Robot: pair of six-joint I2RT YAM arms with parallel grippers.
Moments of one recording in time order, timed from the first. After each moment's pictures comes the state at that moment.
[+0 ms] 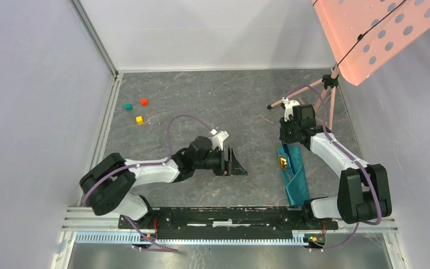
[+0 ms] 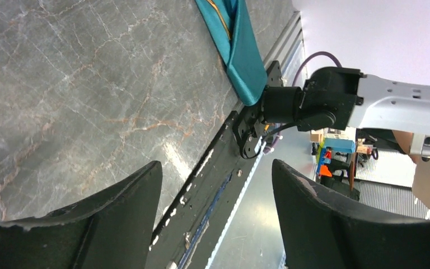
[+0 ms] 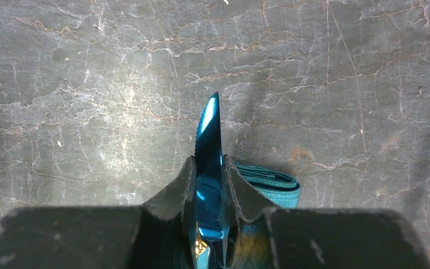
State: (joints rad) left arm -0.90 1.42 0.56 0.42 0.45 -0.93; right arm 0.17 1.35 0.79 -0.32 -0.07 -0.02
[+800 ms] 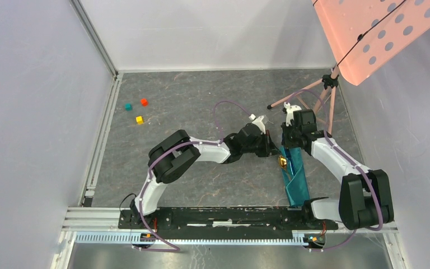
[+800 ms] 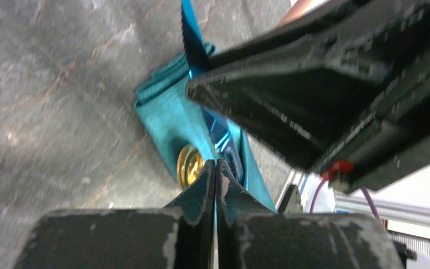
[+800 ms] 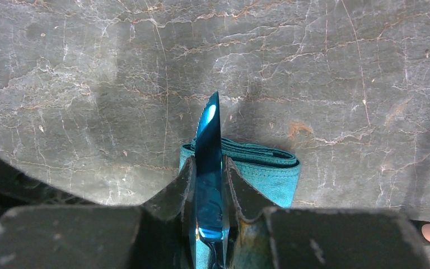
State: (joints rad) left arm -1.00 2.11 1.24 0.46 0.22 -0.94; right arm 0.17 1.30 0.73 -0.34 -0.04 0.00
